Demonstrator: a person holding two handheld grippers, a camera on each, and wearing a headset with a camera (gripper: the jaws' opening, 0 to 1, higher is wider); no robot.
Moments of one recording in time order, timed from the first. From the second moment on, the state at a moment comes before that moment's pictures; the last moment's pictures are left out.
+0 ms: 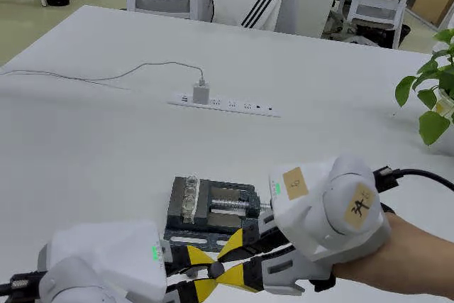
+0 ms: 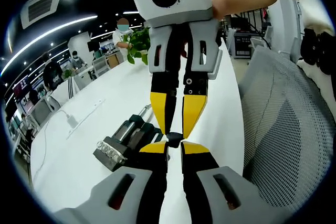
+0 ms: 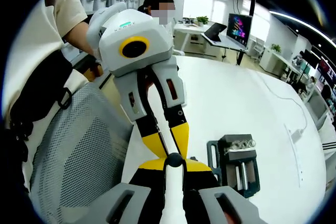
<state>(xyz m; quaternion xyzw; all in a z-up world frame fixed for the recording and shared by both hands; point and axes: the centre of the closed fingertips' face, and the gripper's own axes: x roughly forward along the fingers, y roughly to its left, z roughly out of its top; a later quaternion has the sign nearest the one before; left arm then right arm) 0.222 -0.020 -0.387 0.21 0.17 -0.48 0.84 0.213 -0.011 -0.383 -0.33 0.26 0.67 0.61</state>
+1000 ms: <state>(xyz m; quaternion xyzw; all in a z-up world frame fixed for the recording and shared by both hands) 0.249 0.057 -0.407 0.07 0.21 -0.32 0.92 0.309 0.002 -0.385 -0.43 0.26 0.66 0.55</state>
